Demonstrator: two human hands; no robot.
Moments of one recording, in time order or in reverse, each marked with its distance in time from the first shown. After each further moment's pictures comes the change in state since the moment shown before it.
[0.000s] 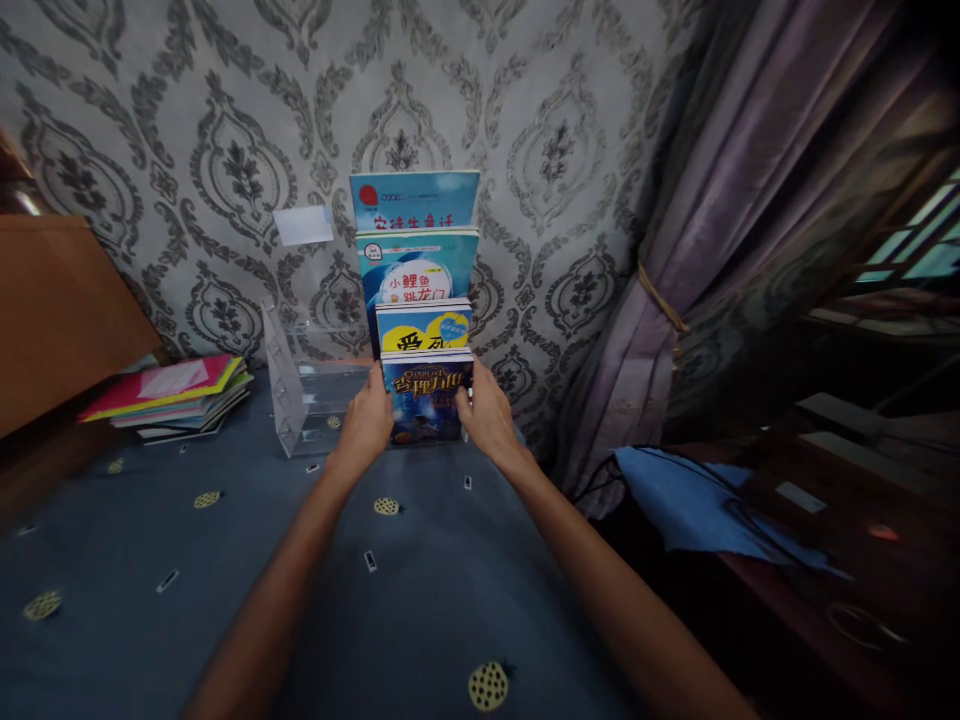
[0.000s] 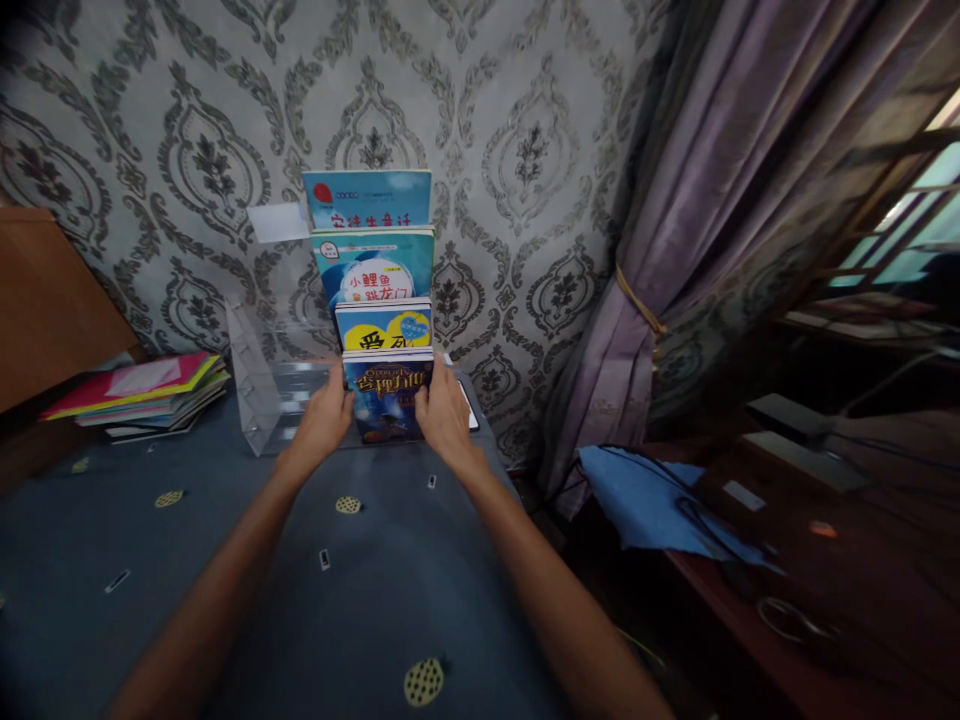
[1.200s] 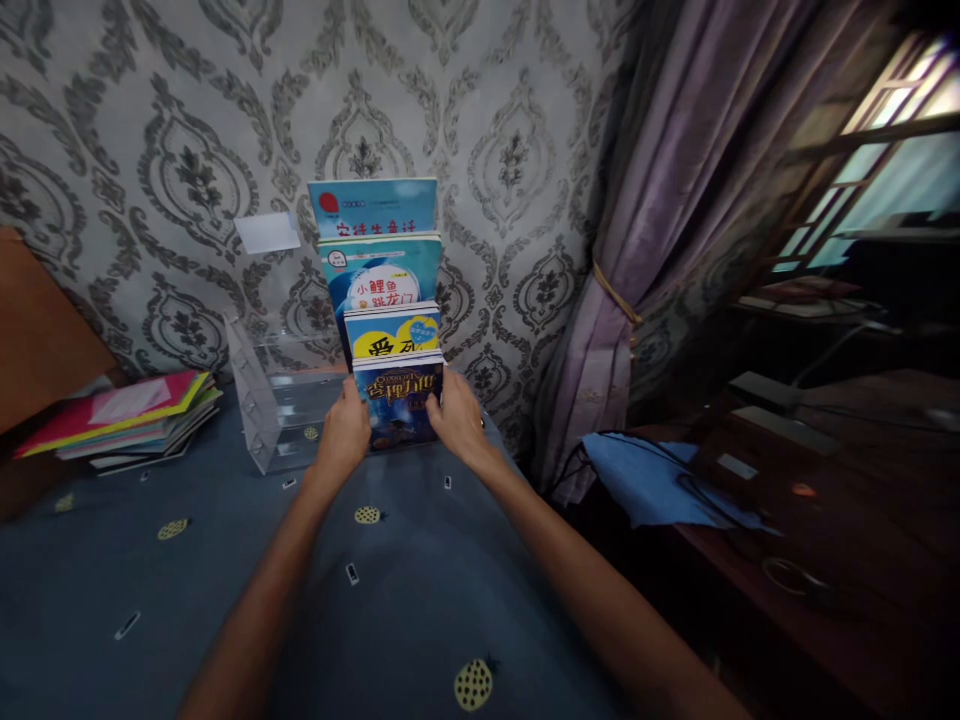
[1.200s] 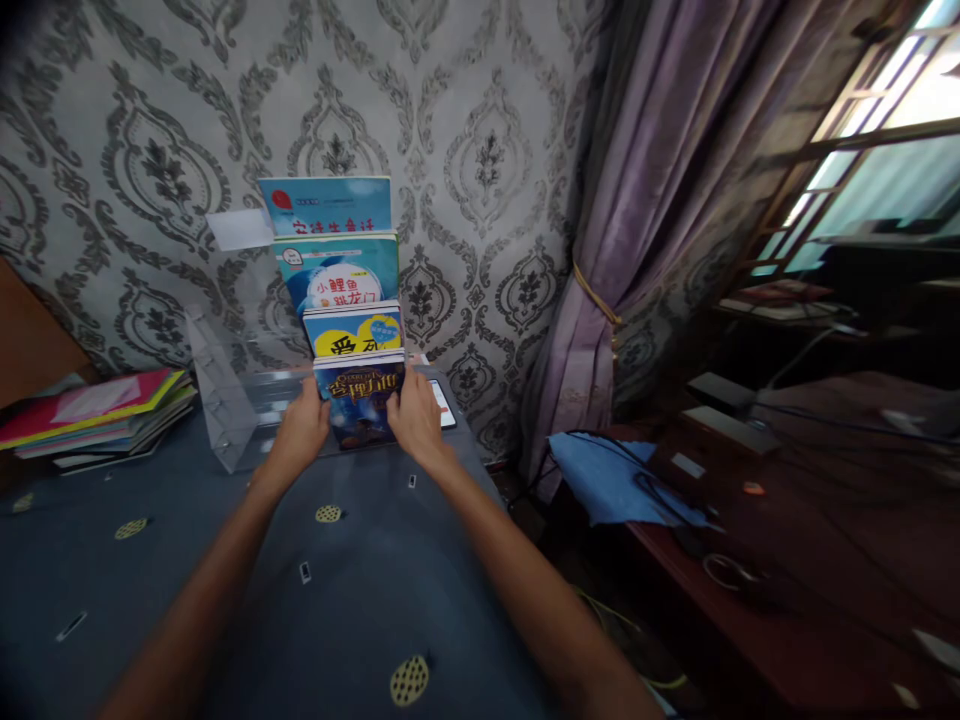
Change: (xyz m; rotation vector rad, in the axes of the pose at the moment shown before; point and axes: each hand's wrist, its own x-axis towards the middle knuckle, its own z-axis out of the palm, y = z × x) left_hand 0.001 -0.005 0.011 0.092 0.042 0.004; right_hand -0.002 -0.003 0.007 -0.058 -0.037 0.064
